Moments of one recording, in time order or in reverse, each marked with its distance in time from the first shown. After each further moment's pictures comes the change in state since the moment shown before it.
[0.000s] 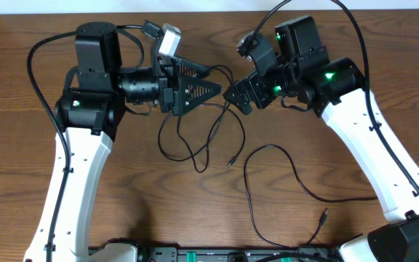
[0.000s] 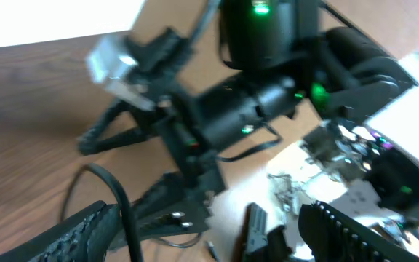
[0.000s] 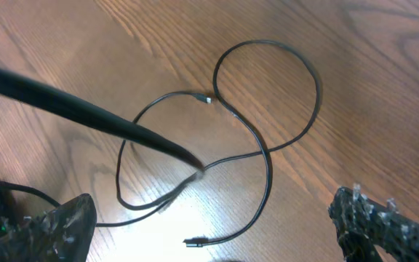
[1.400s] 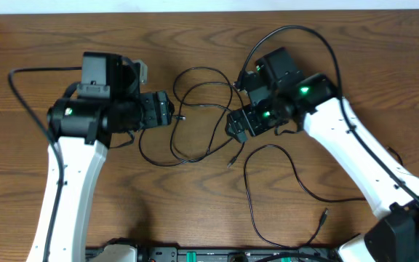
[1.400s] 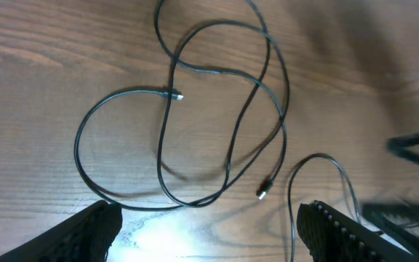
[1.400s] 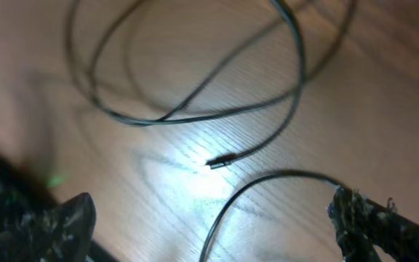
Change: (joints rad) left arm 0.014 -0.078 -0.001 -0.576 -0.963 -0.112; right arm 0.084 0.023 -0.169 -0.125 0.123 0.276
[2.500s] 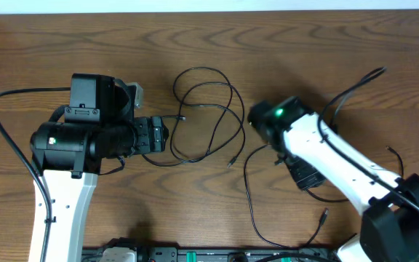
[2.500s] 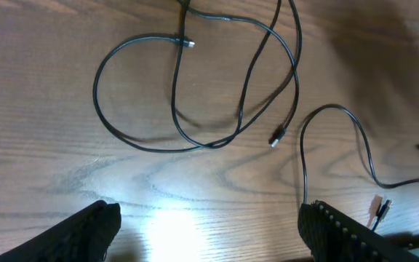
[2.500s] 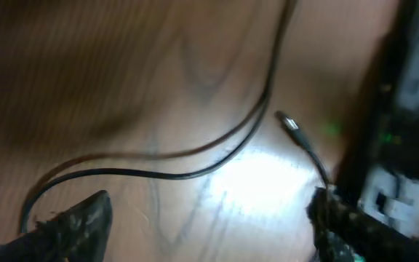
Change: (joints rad) left arm 0.000 -0.101 0.000 -0.194 -0.024 0.068; right arm 0.106 0.010 -0.221 -0.452 0.635 1.691
